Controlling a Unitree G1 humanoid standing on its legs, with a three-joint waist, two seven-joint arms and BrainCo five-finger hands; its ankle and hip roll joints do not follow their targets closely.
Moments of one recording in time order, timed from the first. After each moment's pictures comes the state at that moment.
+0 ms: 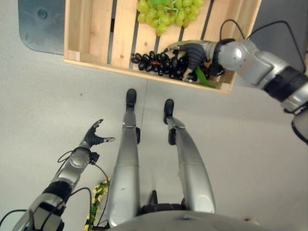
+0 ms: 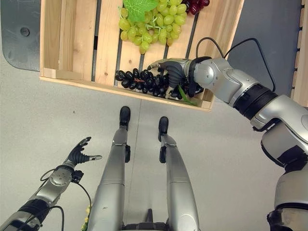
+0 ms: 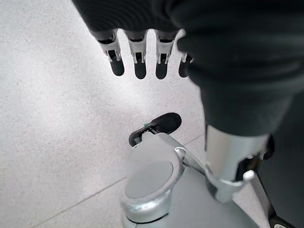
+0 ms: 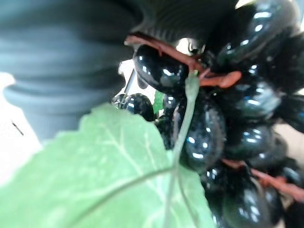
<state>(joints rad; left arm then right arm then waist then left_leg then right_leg) -0.18 0.66 -0.36 0.70 -0.13 -0.20 0.15 -1.42 -0.82 1.11 0.49 0.05 -0.10 0.30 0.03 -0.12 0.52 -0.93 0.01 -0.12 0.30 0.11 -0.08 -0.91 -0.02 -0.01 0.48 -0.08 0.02</state>
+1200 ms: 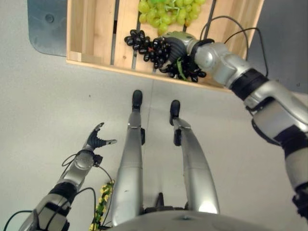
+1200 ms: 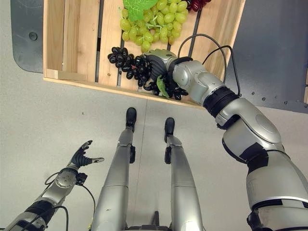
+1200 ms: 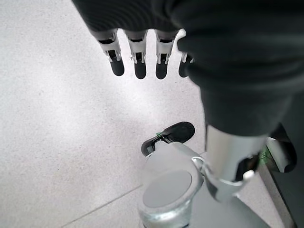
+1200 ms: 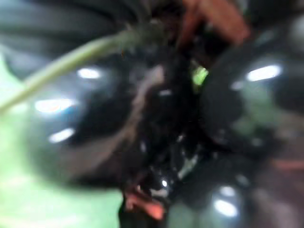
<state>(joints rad) -0.19 0.60 -0.37 0.74 -0.13 -0.18 0.20 -1.39 -0.52 0.96 0.77 -0.22 -0.11 0.12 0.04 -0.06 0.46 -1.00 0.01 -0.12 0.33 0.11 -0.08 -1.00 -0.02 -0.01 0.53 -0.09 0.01</state>
